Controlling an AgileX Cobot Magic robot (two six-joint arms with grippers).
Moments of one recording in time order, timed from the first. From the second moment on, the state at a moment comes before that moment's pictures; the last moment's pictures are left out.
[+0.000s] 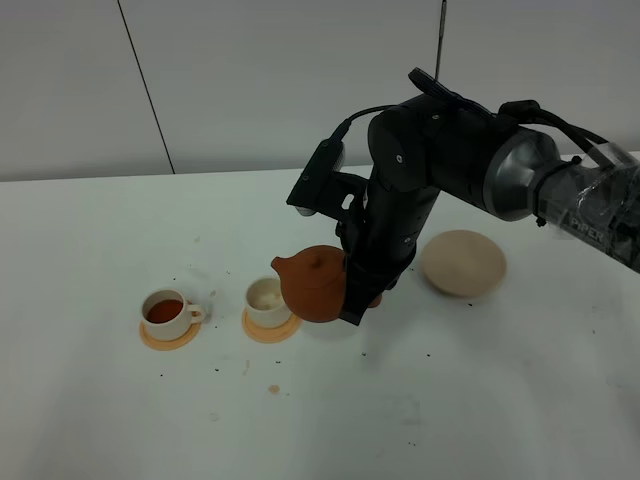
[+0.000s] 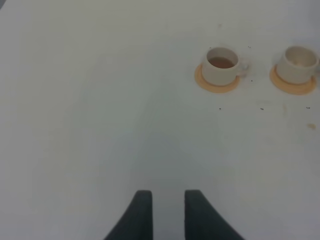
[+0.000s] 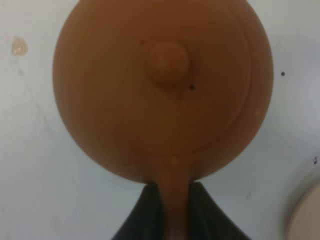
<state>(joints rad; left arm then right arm) 0.12 0.00 -0.52 0.00 1.06 0.02 0.64 2.13 -1.83 0.08 1.02 -0.65</state>
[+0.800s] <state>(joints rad) 0.12 0.00 -0.52 0.00 1.06 0.02 0.63 2.14 -1.76 0.13 0.93 -0.65</state>
